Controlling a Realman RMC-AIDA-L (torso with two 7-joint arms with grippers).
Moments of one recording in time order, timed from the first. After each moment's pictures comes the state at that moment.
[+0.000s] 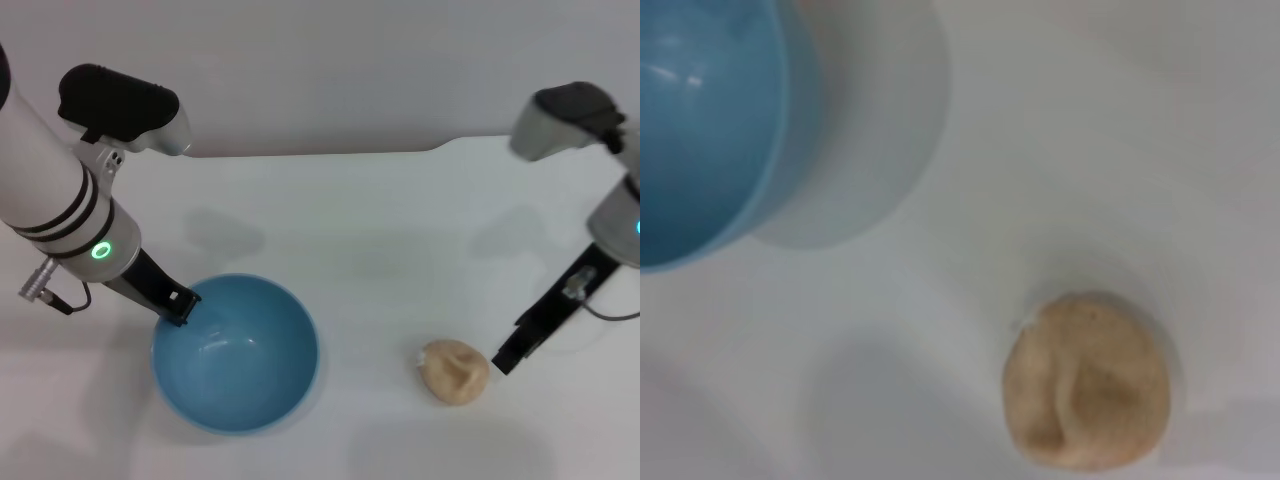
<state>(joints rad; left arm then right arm) -0.68 -2.06 1.50 1.18 -0.44 -1.46 0.25 0.94 1.86 -1.52 -0.55 -2.21 -1.49 2.53</state>
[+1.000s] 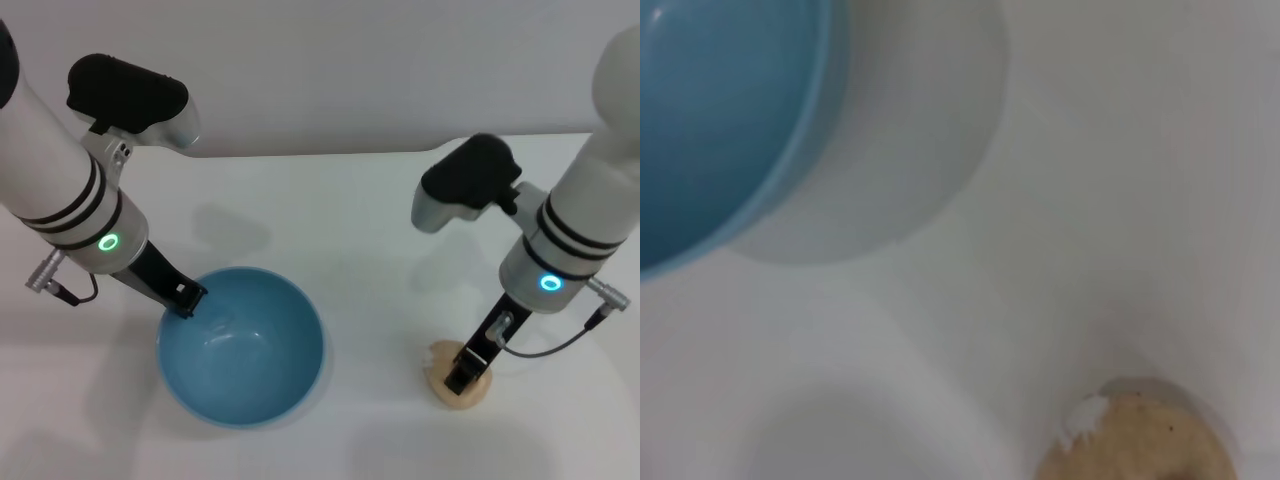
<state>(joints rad) -0.70 -2.06 1.50 1.18 -0.44 -1.46 0.25 0.93 2.06 -1.56 -0.65 -2.49 -1.33 2.60</state>
